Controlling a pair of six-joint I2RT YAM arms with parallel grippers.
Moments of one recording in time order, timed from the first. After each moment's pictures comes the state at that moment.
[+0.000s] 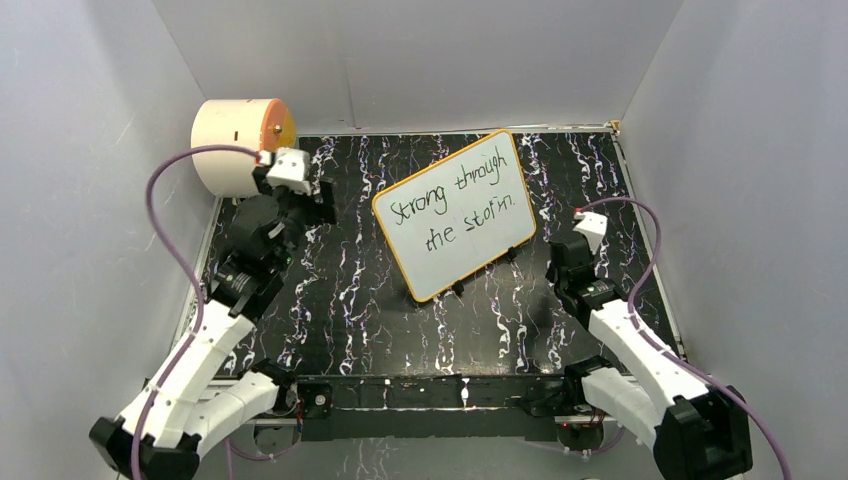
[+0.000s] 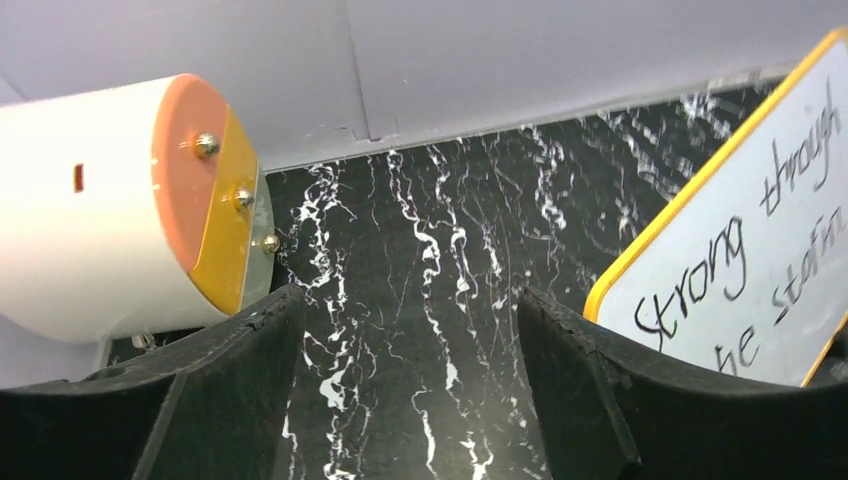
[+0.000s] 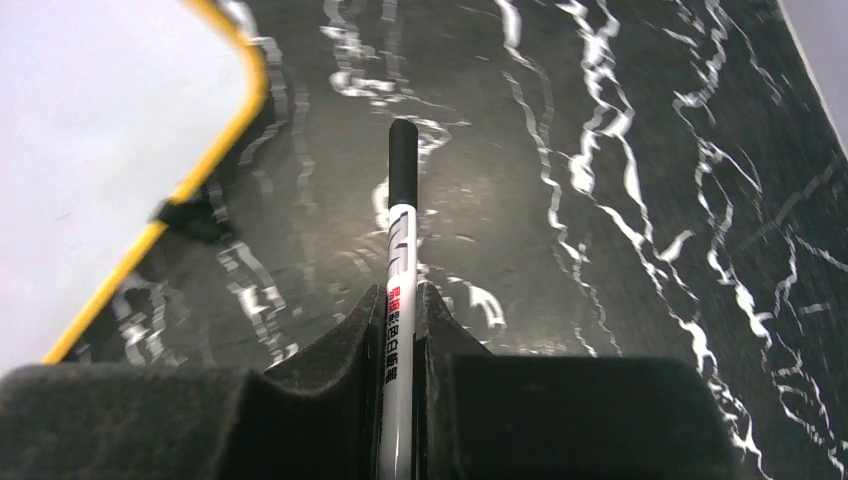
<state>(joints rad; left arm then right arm) -0.48 0.91 0.97 -0.16 -0.28 0.08 0.40 0.89 0.54 -0.36 0.52 0.42</state>
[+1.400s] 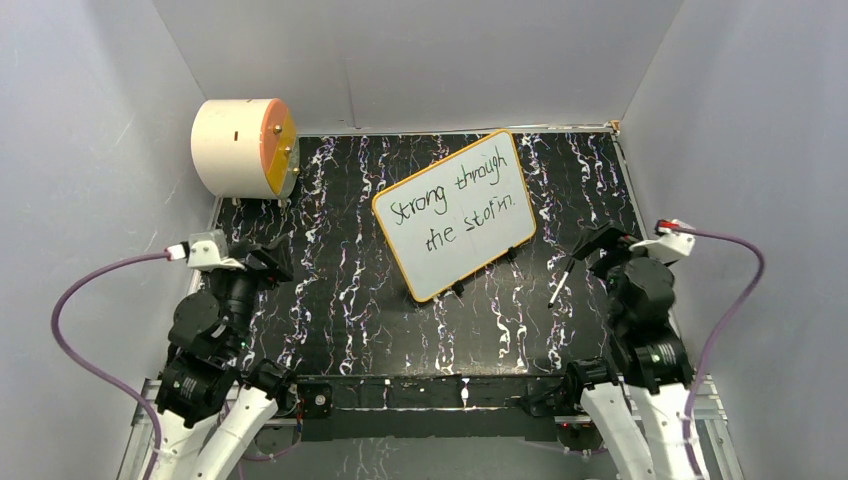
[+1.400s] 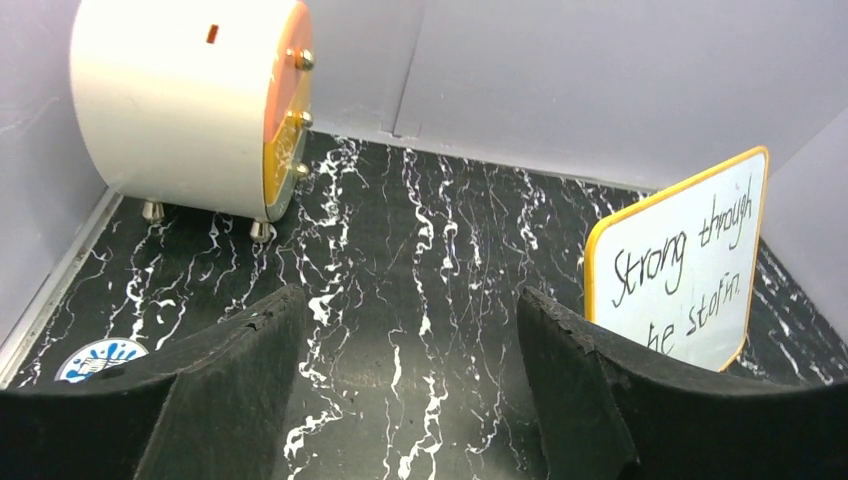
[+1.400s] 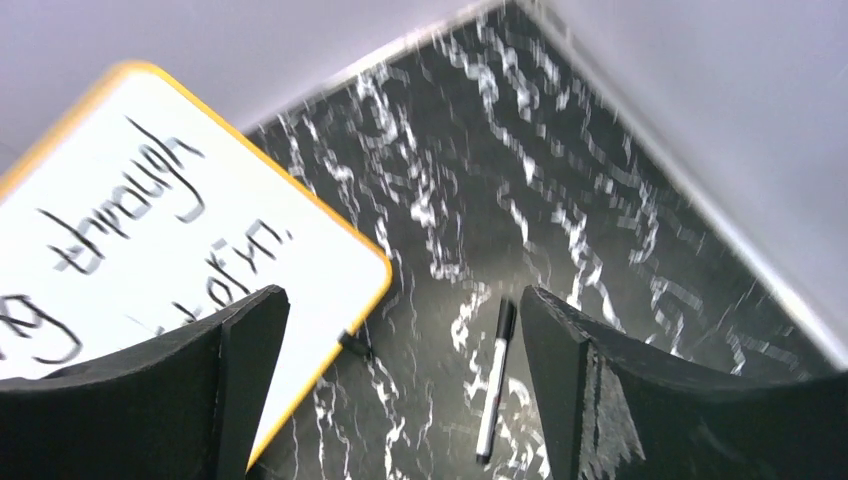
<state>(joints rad) -0.40 0.30 0.74 -0.43 -0.36 -0.23 0.20 0.43 0.68 -0.49 0.39 0.45</state>
